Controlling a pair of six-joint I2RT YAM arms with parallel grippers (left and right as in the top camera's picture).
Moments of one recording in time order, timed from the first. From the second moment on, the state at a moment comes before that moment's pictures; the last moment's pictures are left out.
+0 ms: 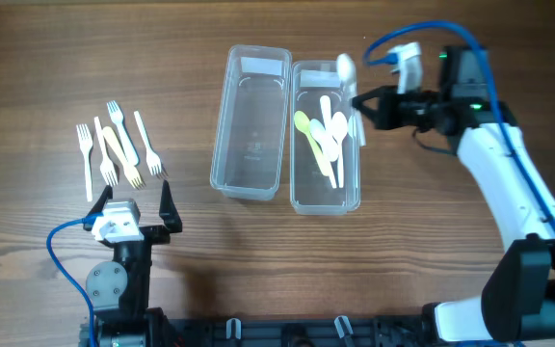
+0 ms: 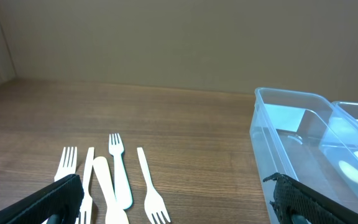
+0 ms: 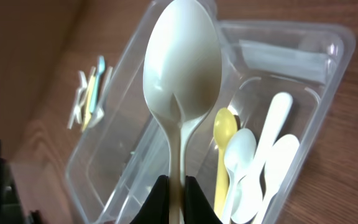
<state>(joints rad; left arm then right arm) 0.09 0.01 0.02 -0.07 0.04 -0.07 0.06 1.62 1.18 -0.47 -0.75 0.05</state>
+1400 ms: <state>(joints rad) 0.09 0.01 0.02 -0.07 0.04 -0.07 0.02 1.62 1.18 -0.54 -0.01 -0.06</state>
